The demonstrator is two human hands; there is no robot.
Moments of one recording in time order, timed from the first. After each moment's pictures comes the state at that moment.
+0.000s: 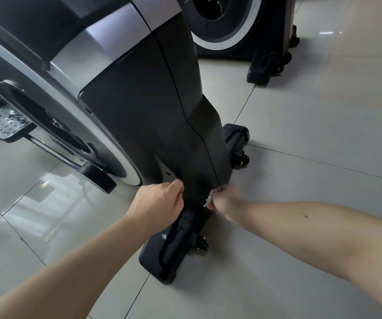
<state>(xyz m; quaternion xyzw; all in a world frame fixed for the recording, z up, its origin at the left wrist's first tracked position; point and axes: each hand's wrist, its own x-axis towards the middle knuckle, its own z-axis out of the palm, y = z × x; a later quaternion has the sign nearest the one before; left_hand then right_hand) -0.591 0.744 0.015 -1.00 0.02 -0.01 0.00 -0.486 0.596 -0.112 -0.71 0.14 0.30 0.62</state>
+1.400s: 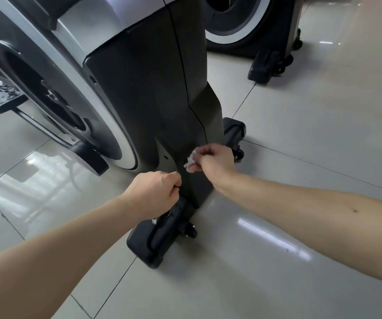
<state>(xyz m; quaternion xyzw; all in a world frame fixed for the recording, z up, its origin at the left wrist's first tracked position) -0.596 0.743 0.011 -1.00 0.00 0.08 -0.03 -0.487 0.605 -0.020 -0.64 0.03 0.22 0.74</state>
